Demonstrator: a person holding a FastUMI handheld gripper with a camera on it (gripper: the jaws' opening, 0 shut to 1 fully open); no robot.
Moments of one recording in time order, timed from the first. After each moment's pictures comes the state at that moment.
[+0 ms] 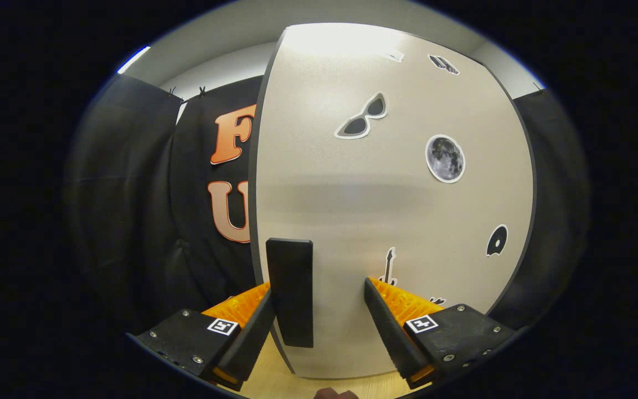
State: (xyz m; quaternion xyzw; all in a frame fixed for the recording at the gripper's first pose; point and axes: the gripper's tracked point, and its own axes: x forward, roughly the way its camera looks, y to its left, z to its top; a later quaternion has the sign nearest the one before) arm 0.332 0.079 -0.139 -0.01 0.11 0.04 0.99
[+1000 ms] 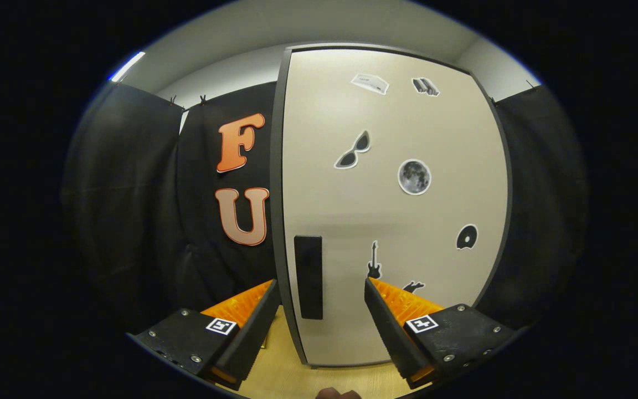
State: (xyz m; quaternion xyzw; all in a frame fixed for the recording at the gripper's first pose) arm 0.252 0.076 -0.105 0.00 0.10 0.03 0.99
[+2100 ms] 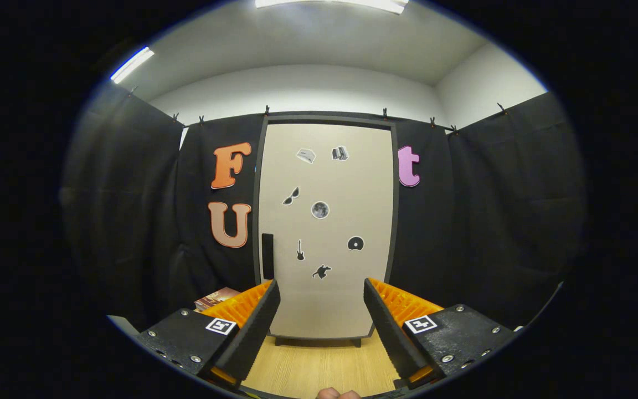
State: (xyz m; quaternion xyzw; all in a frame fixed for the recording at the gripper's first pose) arm 0.041 -0.050 -0.034 -0.03 0.06 -0.01 1.00
